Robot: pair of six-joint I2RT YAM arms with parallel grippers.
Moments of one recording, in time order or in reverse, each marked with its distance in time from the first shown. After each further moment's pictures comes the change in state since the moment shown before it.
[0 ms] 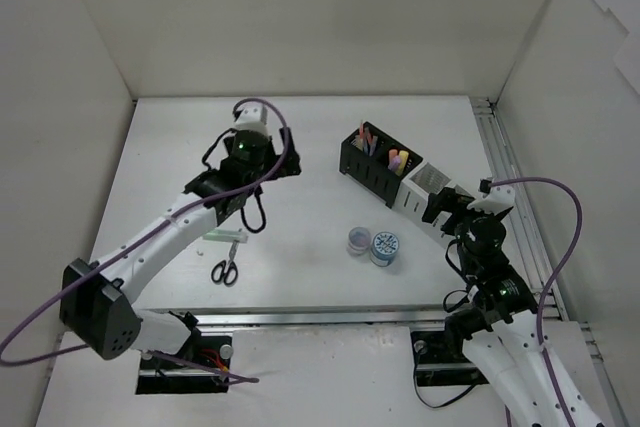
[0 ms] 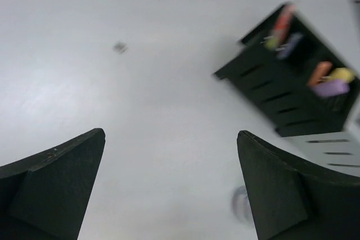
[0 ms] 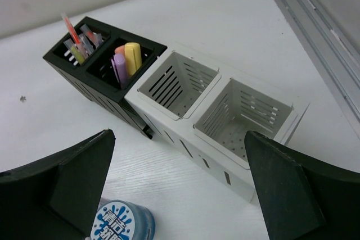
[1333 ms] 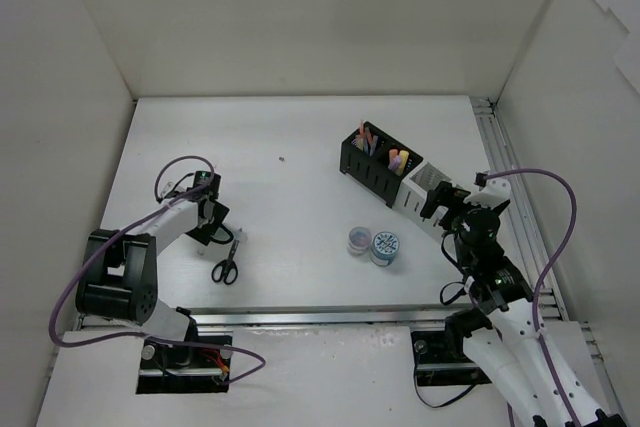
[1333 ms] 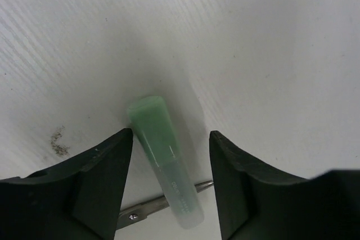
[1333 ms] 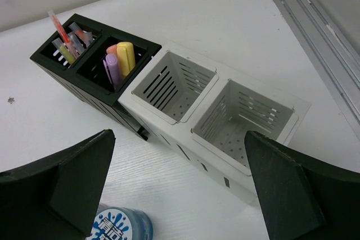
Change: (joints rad) left arm 0.471 0.100 -0.424 -0.279 -0.064 -0.739; right arm 0.000 0.111 0.015 0.032 0.017 0.004
